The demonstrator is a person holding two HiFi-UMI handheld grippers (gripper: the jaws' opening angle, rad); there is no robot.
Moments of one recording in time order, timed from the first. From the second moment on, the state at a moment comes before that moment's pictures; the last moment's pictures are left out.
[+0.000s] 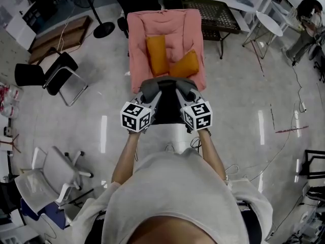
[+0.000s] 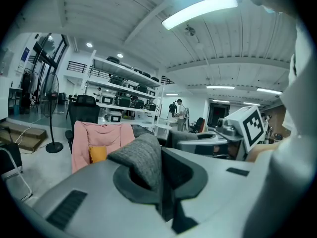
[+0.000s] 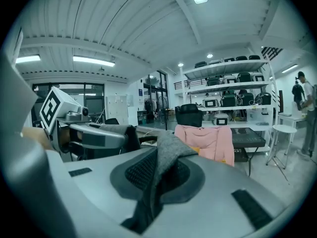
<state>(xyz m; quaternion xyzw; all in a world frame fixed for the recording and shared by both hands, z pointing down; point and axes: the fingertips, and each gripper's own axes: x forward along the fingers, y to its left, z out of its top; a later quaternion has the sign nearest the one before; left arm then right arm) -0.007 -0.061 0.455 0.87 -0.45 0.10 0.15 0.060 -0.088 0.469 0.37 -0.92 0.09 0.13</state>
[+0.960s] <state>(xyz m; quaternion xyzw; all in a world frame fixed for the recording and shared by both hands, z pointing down) -0.048 -0.215 0.485 0.87 -0.45 0.10 0.17 0.020 -0.238 0.500 0.36 -0.91 0.11 0.15</state>
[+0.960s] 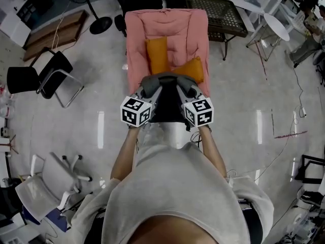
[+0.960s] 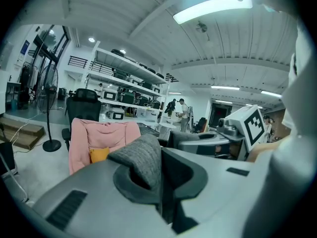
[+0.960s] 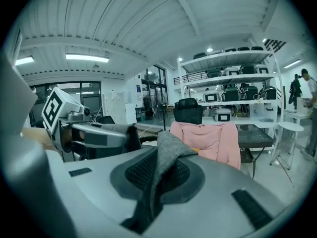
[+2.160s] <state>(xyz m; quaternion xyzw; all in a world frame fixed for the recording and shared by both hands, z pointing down) -0.153 -0.423 0.490 0.89 -0.41 0.12 0.19 -0.083 -0.434 0.504 0.41 -0.89 0.14 0.16</state>
